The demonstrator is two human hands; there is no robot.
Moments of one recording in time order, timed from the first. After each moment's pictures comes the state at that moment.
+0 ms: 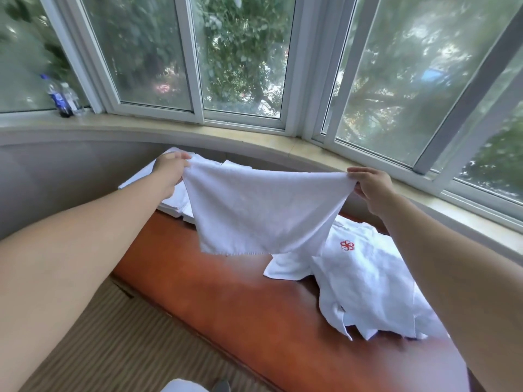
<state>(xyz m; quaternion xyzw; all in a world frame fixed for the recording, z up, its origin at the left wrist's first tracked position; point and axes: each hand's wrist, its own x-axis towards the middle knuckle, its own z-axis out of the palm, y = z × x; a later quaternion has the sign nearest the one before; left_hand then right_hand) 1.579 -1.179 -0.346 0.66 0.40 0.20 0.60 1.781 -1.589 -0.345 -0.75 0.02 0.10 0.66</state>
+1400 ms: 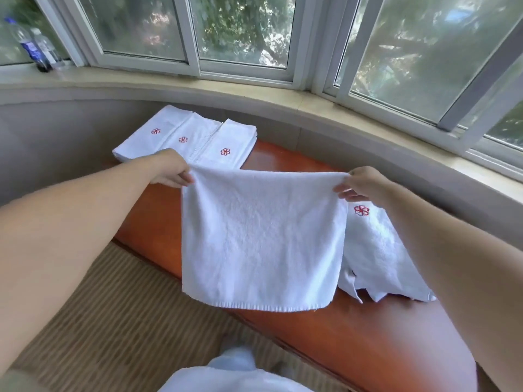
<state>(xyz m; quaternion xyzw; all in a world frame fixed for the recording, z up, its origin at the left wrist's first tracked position) 1.563 -1.152 -0.411 0.76 0.41 -0.11 0.49 1.756 -1.569 -0.419 -0.87 0.00 0.27 0.41</state>
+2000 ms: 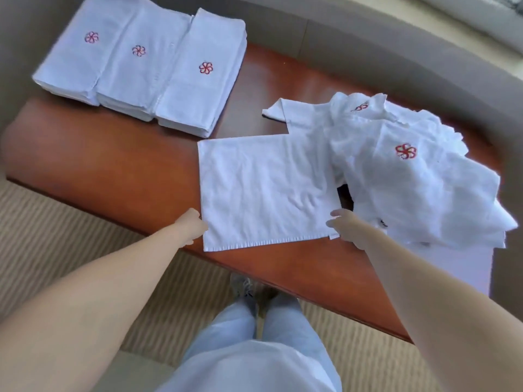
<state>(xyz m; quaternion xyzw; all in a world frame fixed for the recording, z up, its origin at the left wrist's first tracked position) 1.501 -1.185 -0.691 0.71 0.45 -0.35 0.41 1.658 -1.554 -0.670 -0.85 0.15 0.43 0.25</state>
